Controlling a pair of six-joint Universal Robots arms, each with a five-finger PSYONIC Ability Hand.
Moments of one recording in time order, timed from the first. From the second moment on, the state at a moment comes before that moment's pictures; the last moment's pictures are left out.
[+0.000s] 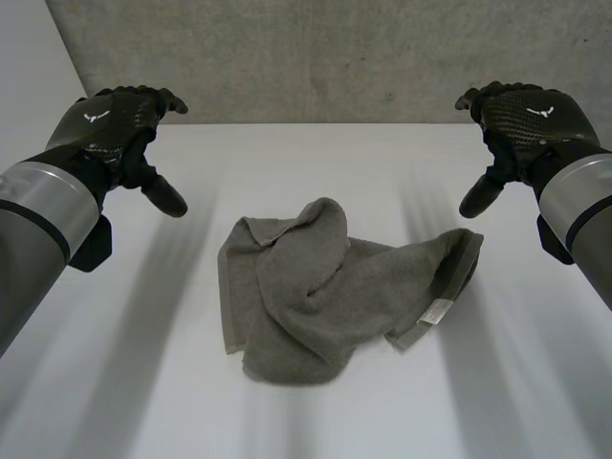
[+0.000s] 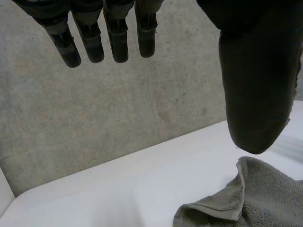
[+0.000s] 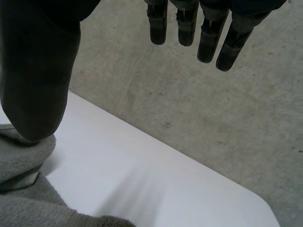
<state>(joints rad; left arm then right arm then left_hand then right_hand) 4.30 -1.62 -1.49 3.04 -1.61 3.11 1.98 -1.46 1.43 0.12 1.63 3.00 0.32 0.32 0.22 0.23 0.15 0.23 0.25 0.21 0.23 0.06</state>
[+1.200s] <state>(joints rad) 4.09 -2.16 -1.47 3.24 -1.51 3.21 2.00 -1.00 1.60 -0.27 1.28 2.50 1.19 1.21 0.22 0.23 1.02 1.01 1.02 0.21 0.23 0.83</state>
